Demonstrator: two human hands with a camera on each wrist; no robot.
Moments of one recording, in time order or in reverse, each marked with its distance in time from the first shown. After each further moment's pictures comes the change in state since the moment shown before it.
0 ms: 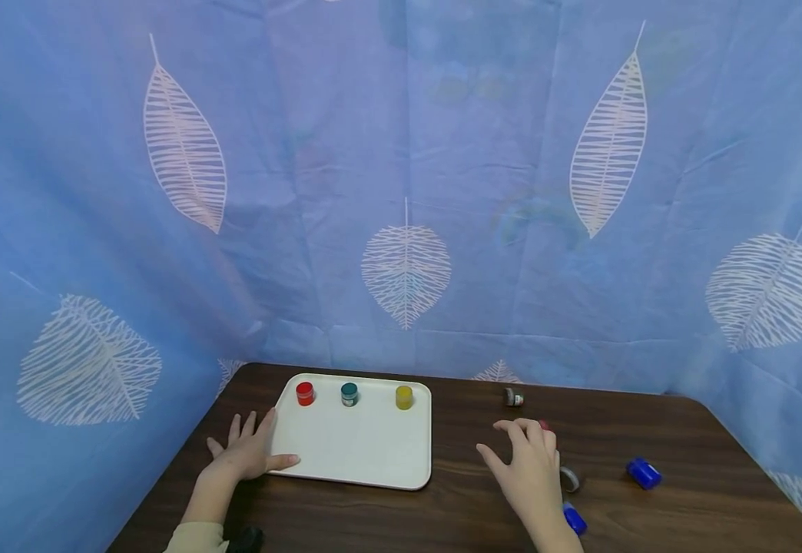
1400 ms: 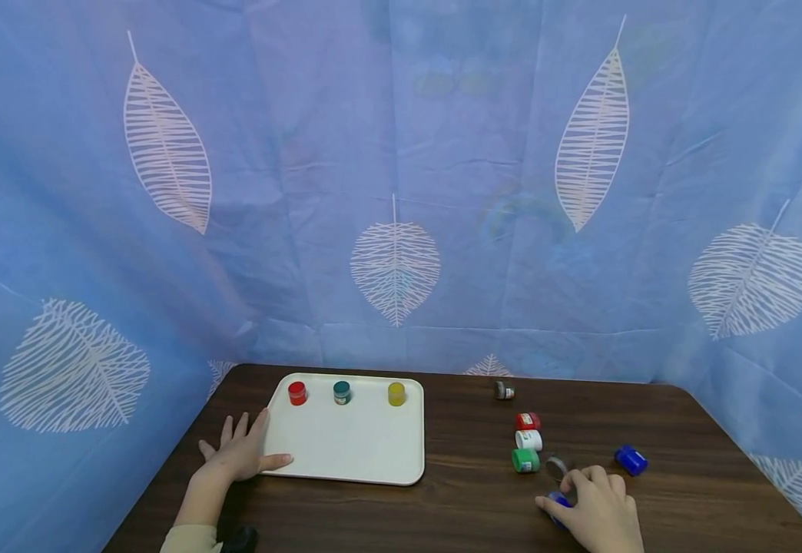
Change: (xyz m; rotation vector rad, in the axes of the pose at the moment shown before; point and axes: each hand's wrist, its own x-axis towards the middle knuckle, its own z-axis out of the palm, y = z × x) left_hand 0.000 -0.001 -0.001 0.014 -0.008 0.010; right_hand -0.026 0.097 -0.044 -0.277 -0.407 0.234
